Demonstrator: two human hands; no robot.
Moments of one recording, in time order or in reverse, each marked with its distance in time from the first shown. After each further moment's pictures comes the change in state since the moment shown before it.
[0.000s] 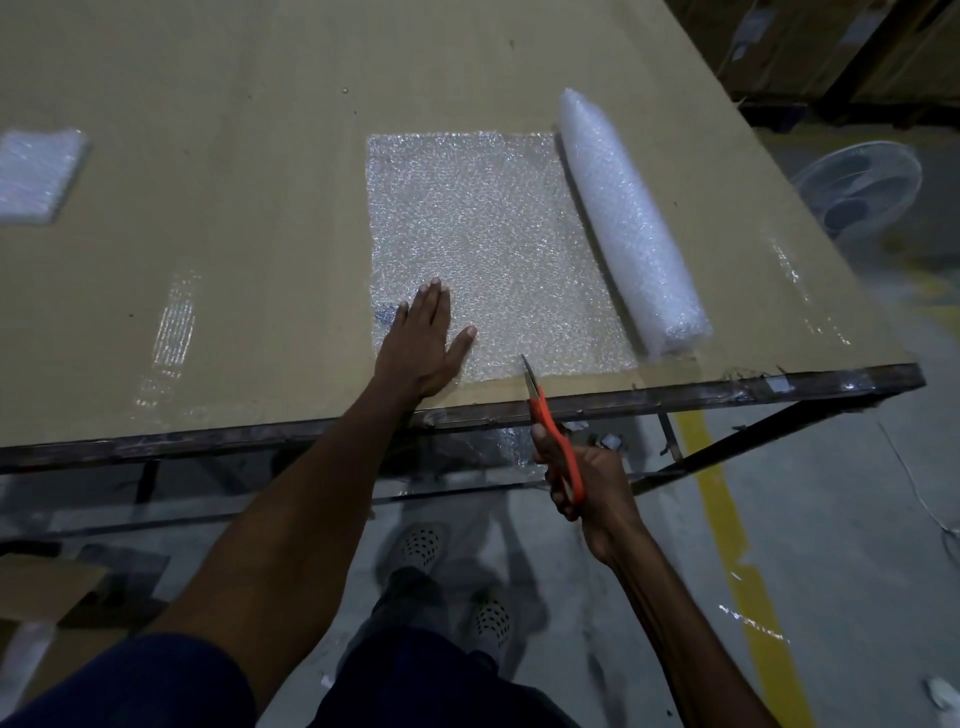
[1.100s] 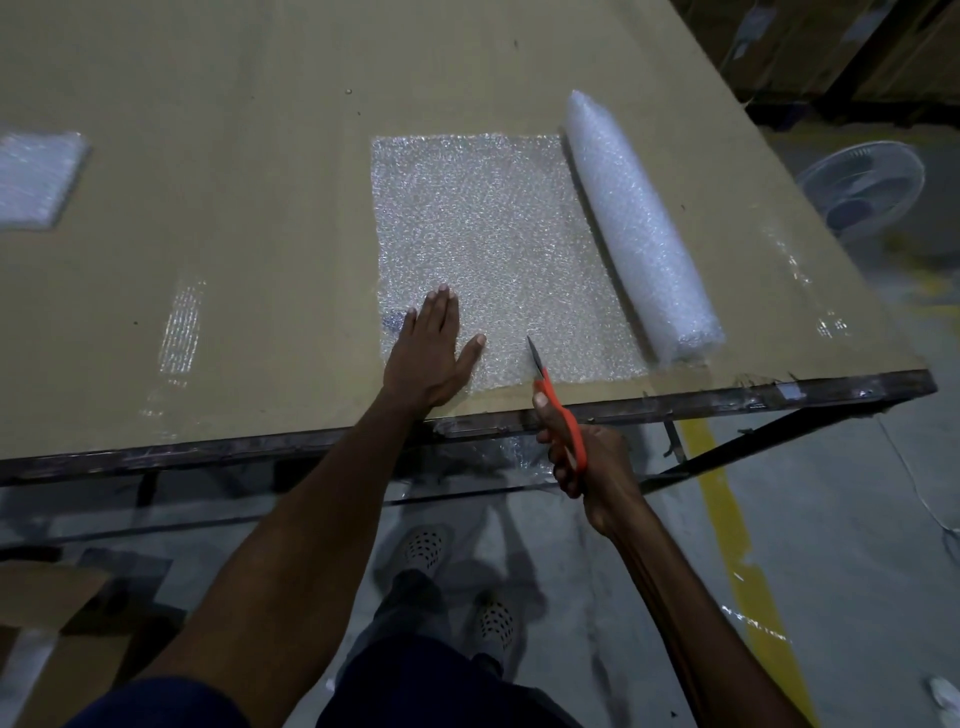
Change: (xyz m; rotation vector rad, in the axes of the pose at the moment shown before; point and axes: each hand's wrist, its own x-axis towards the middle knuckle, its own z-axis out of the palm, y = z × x) left_hand 0.000 -0.004 0.004 0.002 0.010 0.009; right_hand 0.015 -0.030 0.020 -0.018 0.067 0.019
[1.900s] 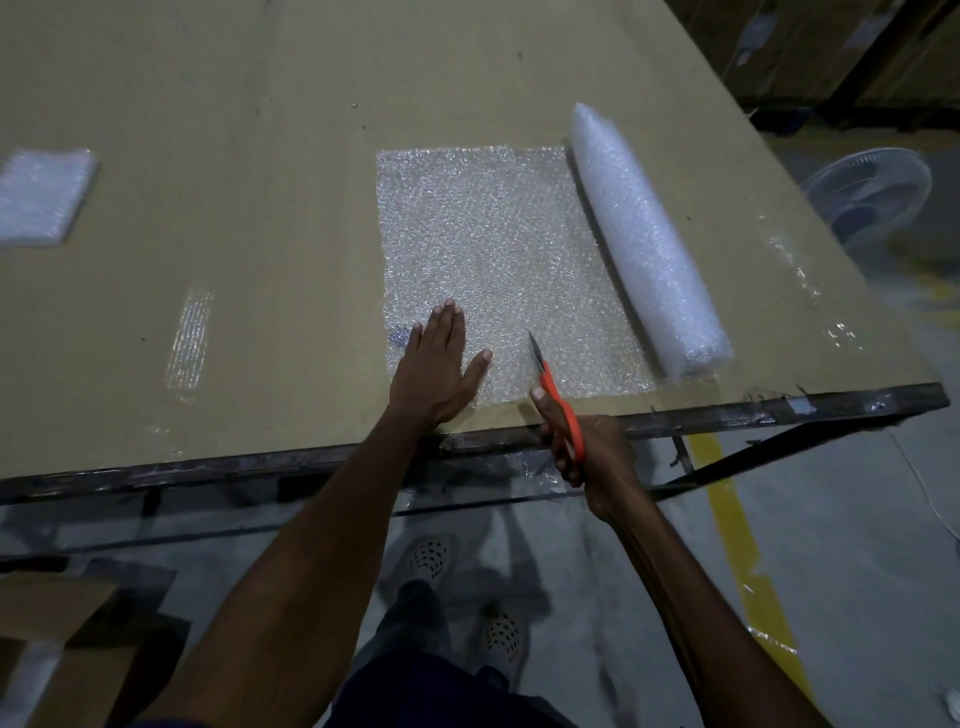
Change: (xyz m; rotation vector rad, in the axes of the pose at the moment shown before) left_hand 0.000 -0.001 0.000 0.004 -0.007 -0.004; right_hand 0.021 -0.016 0.011 -0.041 -0.031 -0.047
